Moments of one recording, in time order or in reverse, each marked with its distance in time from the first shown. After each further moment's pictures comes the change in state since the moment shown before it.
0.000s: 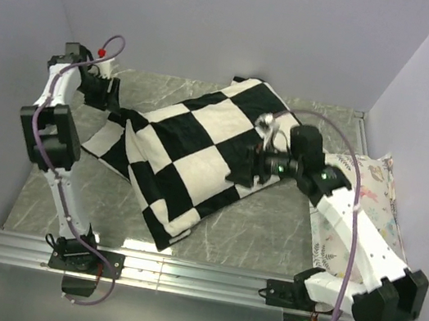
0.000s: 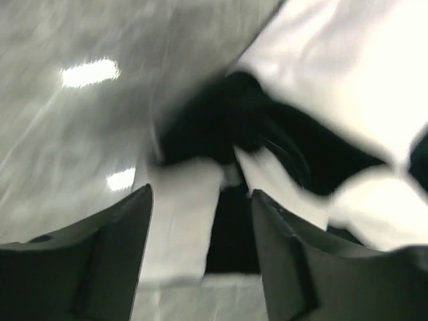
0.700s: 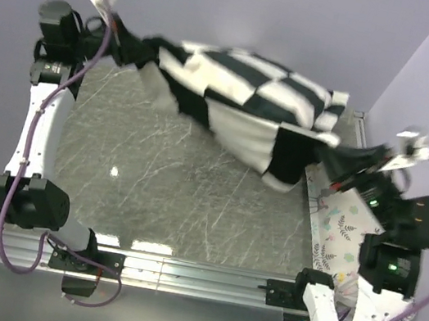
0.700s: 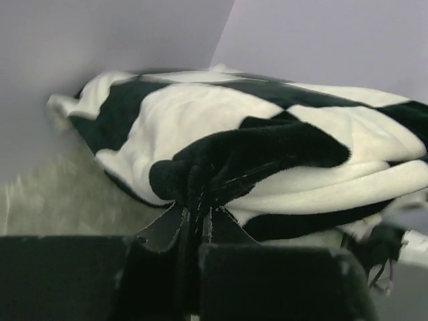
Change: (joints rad) left arm -0.155 -0.657 -0.225 0.916 0.586 -0.795; right arm -0.624 -0.401 0.302 0.287 -0.031 0.346
